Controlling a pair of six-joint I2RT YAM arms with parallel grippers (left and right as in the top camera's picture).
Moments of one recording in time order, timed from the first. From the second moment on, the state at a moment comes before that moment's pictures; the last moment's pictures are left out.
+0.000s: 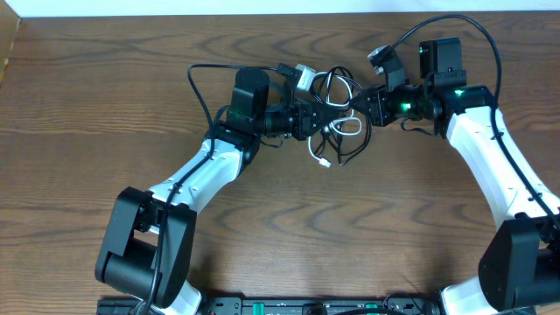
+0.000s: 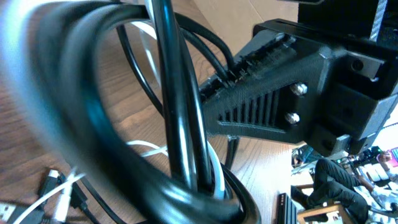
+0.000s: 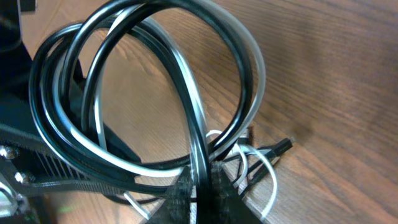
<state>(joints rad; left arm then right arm) -0.39 1.74 1.02 0.29 0.91 -0.49 0.15 1.69 1.32 -0.59 -0.70 -0.08</state>
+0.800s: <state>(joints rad) -0.36 1.58 1.03 -0.09 0.41 -0.29 0.31 1.69 1.32 -0.48 -0.67 0.04</state>
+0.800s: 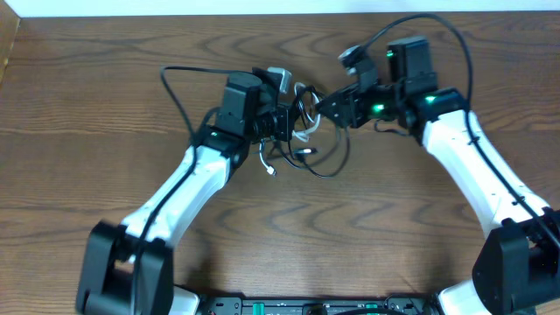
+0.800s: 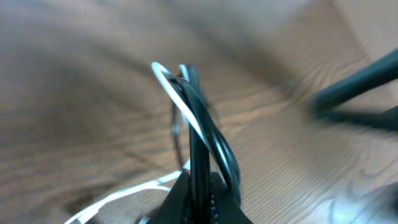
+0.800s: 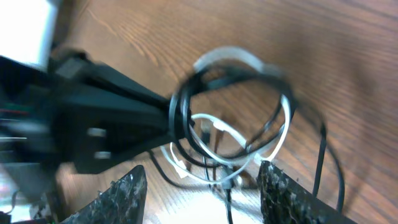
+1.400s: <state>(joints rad) -0.36 1.49 1.03 -0.19 0.47 -0.28 0.38 1.69 1.32 -0.34 -0.63 0.09</state>
